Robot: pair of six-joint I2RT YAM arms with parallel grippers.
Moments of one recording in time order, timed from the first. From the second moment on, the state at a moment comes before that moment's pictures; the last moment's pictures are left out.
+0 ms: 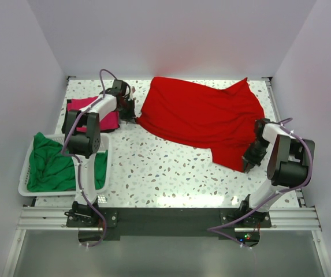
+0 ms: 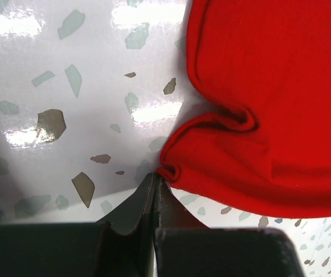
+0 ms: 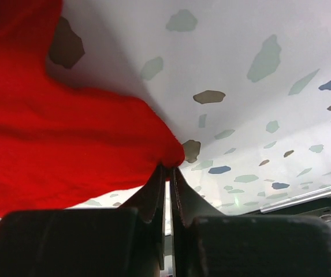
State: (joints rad) left arm -0.18 2.20 1.67 -0.61 0.24 -0.25; right arm -0.23 1.70 0.96 -0.94 0.05 0.48
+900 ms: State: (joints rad) left arm -0.18 1.90 1.36 -0.62 0.23 -0.26; right arm -0.18 1.29 0.92 -1.30 -0.07 0.49
